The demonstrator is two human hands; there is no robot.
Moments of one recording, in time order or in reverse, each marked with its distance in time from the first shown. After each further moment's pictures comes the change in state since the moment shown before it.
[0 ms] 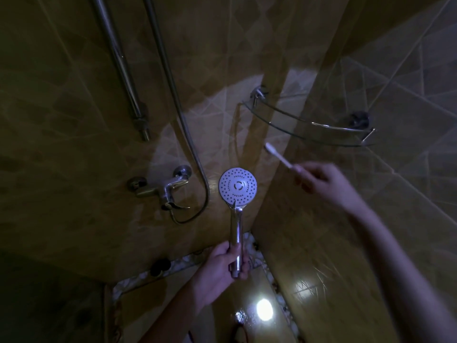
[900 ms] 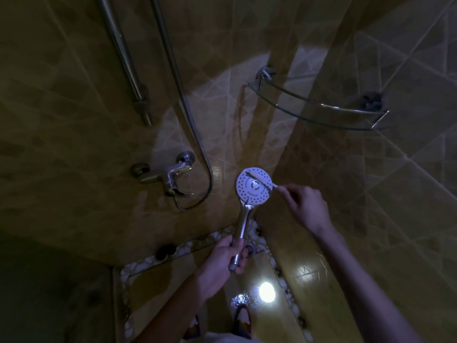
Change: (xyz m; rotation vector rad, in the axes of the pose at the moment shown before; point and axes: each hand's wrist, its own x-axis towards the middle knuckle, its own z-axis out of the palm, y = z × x) left_hand 0.007 -0.019 -0.016 0.102 0.086 -0.045; right_hand -0.031 0.047 0.088 -0.408 0.135 0.159
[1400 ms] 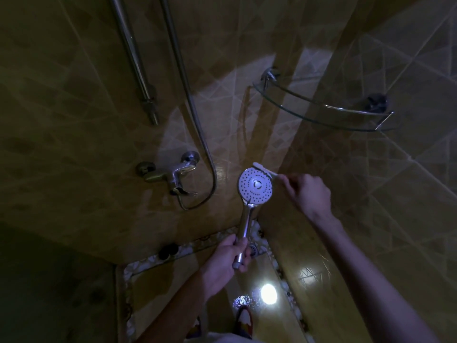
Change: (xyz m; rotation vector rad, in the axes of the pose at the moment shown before) left_hand -0.004 0.003 0.003 -0.010 0.008 -0.006; right_hand 0.017 -0.014 -0.007 -0.180 0.100 -0.049
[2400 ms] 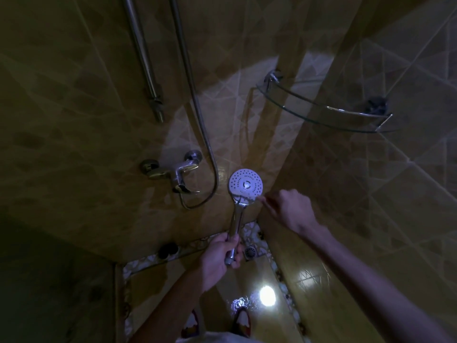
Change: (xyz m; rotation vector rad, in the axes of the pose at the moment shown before) left_hand -0.008 0.001 -0.016 -0.031 0.041 -0.002; right_hand -0.025 -0.022 0.014 -0.105 -0.200 -0.234
